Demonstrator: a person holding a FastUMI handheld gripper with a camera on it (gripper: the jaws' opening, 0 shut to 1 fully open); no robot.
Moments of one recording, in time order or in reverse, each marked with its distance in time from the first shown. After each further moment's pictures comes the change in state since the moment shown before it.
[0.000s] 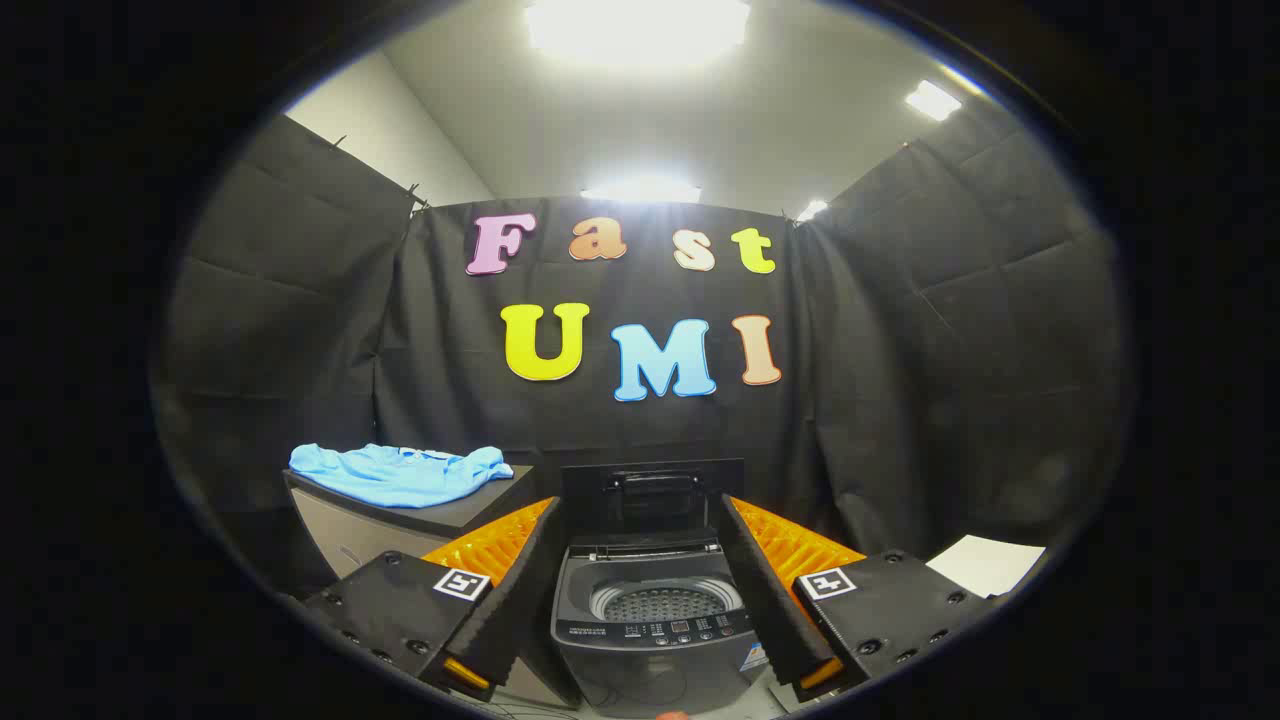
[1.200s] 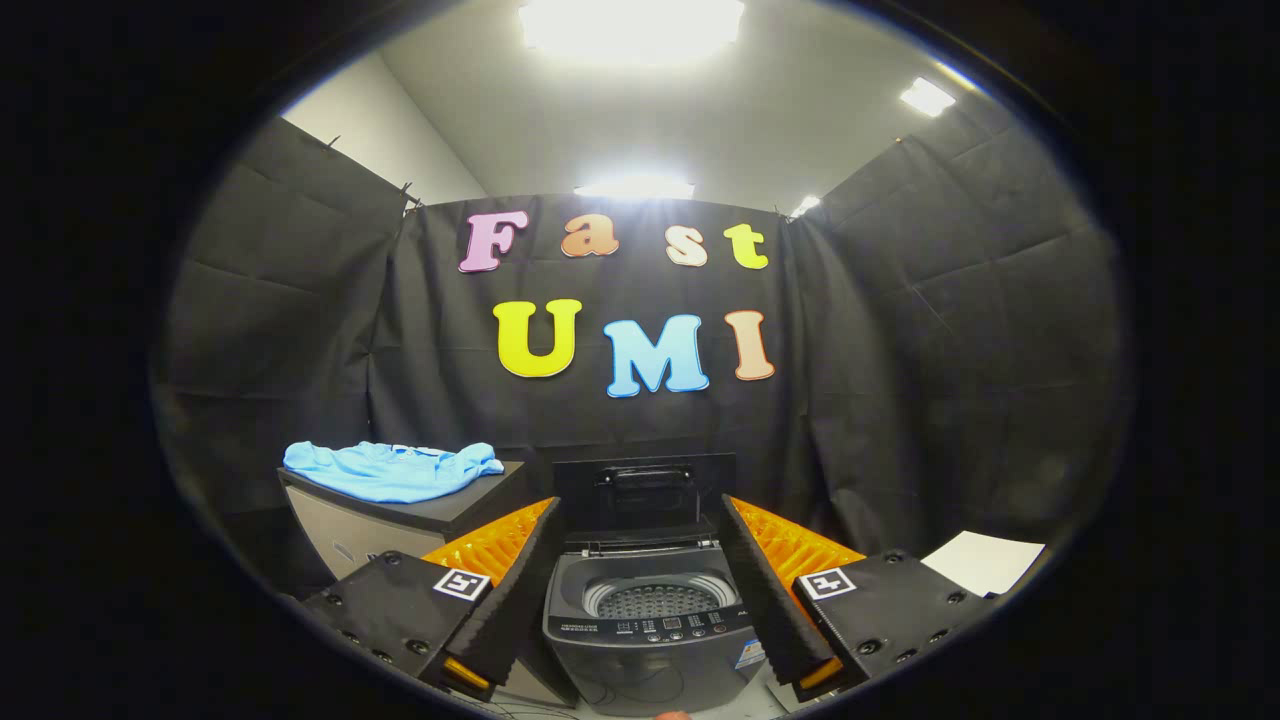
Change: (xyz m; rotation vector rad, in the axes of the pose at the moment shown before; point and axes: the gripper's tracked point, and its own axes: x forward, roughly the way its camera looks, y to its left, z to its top) arm 0.001 -0.011 -0.003 0.005 0.006 -0.003
